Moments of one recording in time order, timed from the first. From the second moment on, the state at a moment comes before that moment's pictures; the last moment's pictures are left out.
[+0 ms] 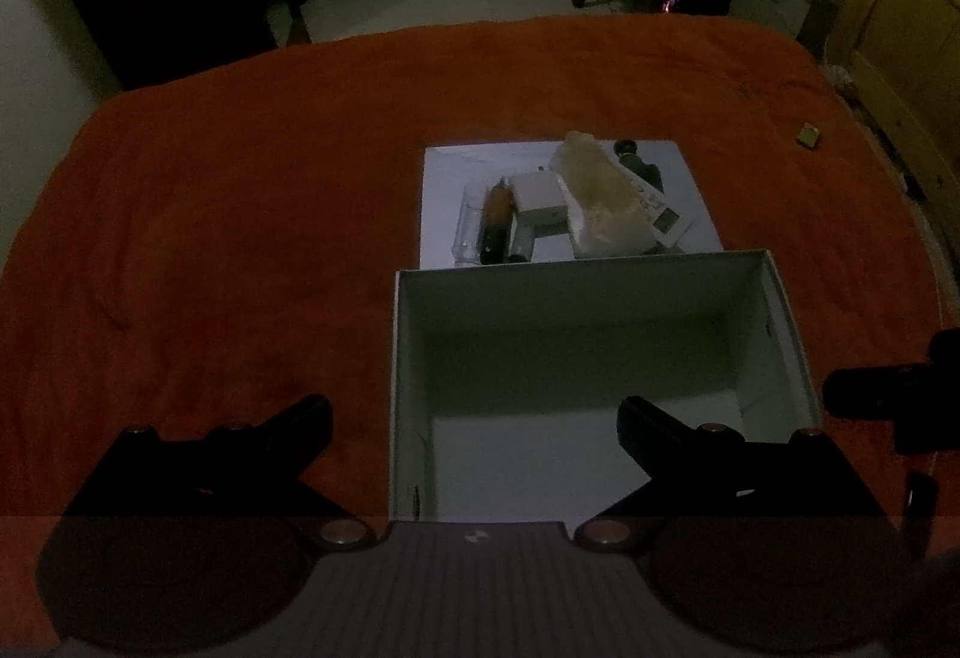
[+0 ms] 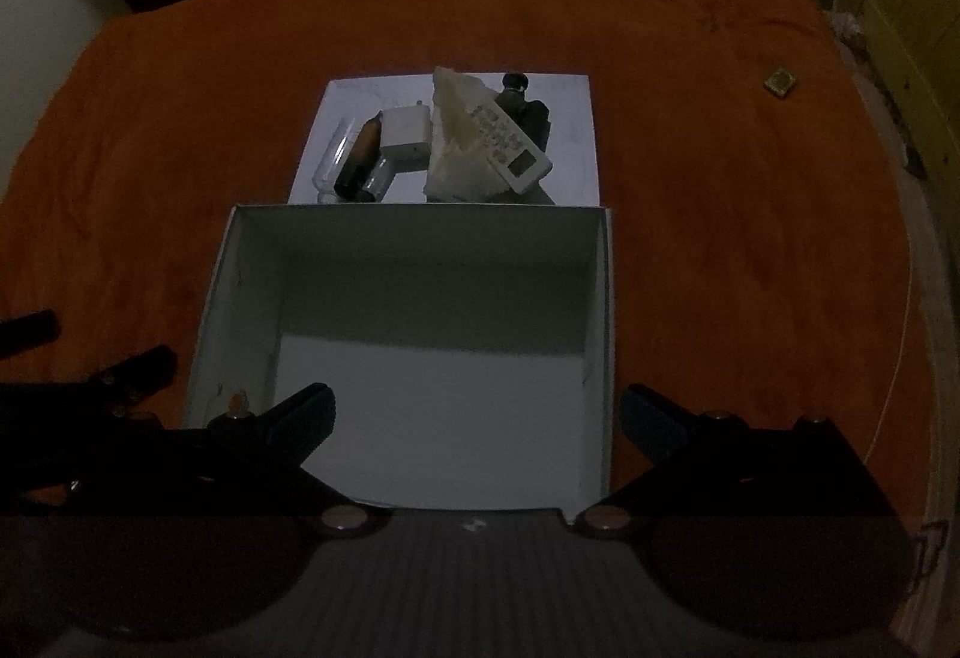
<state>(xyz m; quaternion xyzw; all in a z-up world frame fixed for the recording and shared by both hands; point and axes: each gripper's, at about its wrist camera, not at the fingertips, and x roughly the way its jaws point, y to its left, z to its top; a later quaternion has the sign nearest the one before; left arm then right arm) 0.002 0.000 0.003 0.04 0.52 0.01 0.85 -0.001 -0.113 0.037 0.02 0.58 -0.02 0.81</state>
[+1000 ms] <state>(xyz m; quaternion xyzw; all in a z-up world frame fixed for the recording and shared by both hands) 0.082 0.009 0.007 0.08 0.52 -0.05 0.85 0.063 -0.151 0.042 -0.03 0.54 -0.02 0.84</state>
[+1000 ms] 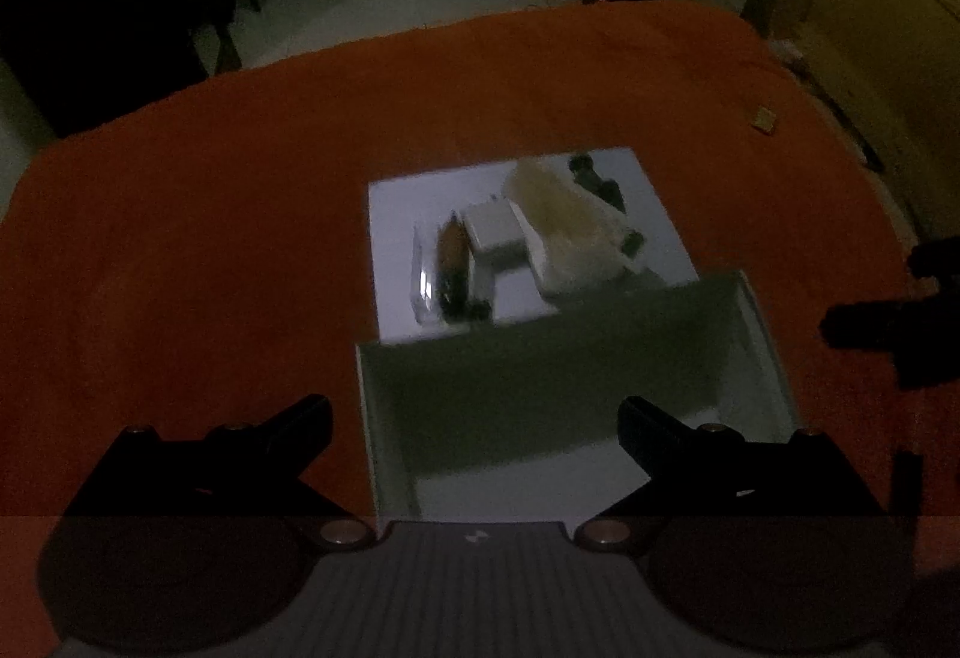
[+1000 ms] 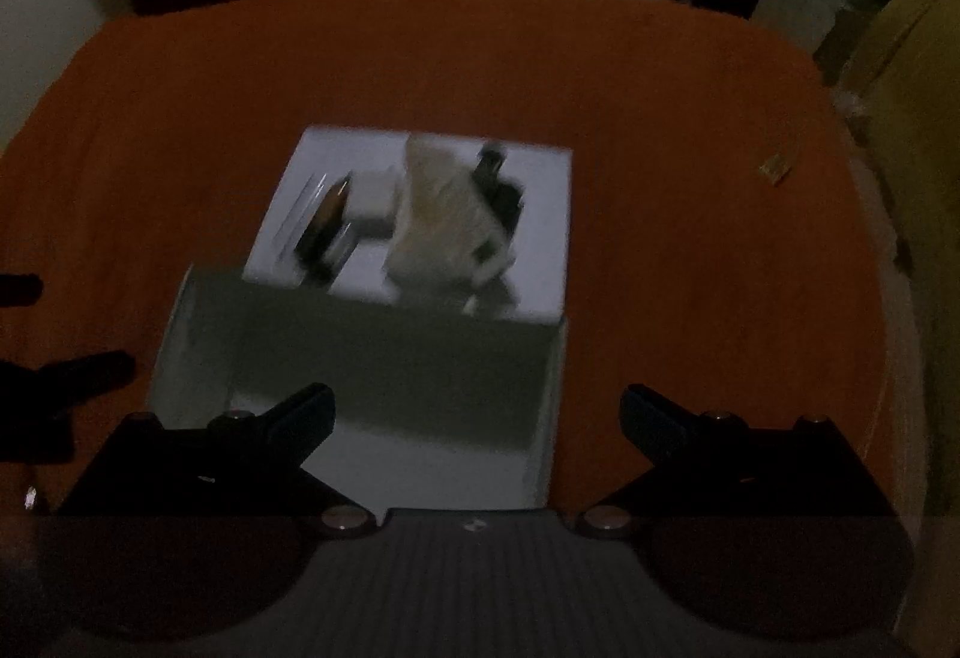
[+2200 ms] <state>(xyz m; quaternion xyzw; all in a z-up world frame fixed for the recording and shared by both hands) 0.269 0.050 -0.196 0.05 0.56 -0.12 0.82 0.273 -0.207 -0.166 -0.05 0.58 0.16 0.80</state>
